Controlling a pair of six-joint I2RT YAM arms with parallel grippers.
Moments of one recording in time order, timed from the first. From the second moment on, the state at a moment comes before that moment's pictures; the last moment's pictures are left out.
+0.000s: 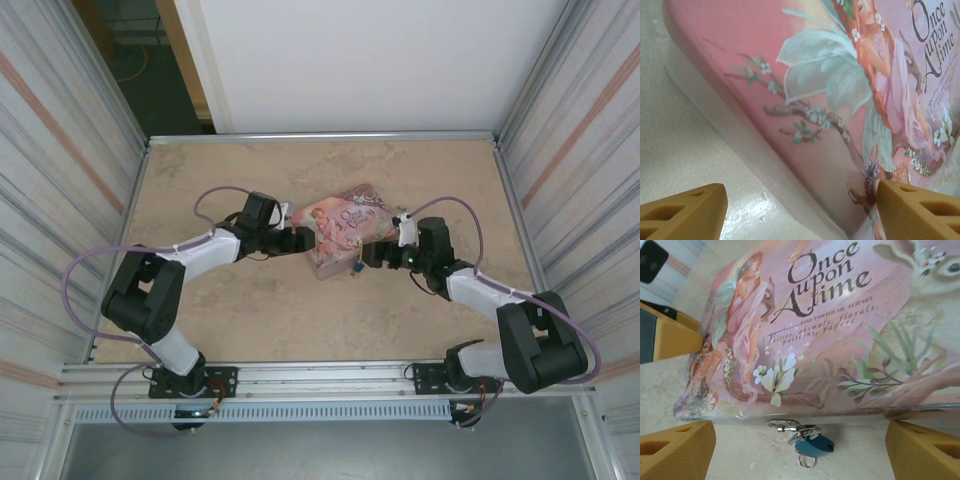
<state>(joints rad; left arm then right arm) -0.48 1.63 0.93 -0.18 0.43 -0.52 0.31 1.29 0.48 0.22 -0.49 0.35</state>
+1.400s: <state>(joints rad) -0.60 1.75 1.18 -0.27 0.56 -0.51 0.33 1.49 0.32 0.62 -0.64 0.41</state>
